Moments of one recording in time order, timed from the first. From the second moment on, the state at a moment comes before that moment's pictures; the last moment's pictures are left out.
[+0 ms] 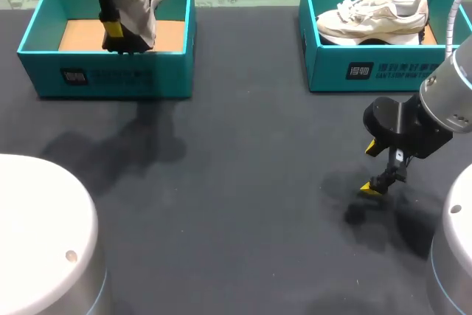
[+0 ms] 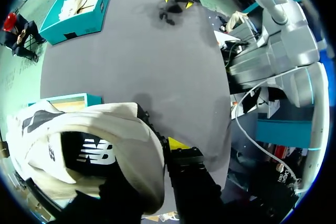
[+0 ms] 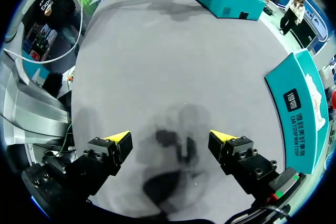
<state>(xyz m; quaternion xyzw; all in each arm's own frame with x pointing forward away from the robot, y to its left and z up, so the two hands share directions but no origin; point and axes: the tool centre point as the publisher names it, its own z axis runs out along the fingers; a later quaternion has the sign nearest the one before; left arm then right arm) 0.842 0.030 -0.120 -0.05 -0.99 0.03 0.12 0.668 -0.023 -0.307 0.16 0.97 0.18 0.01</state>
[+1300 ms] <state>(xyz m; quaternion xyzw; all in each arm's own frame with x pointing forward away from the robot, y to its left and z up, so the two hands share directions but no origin) 1.028 0.143 -0.133 -0.01 -0.99 0.00 0.11 0.668 -0.023 -0.306 0.16 0.97 0.18 0.01</state>
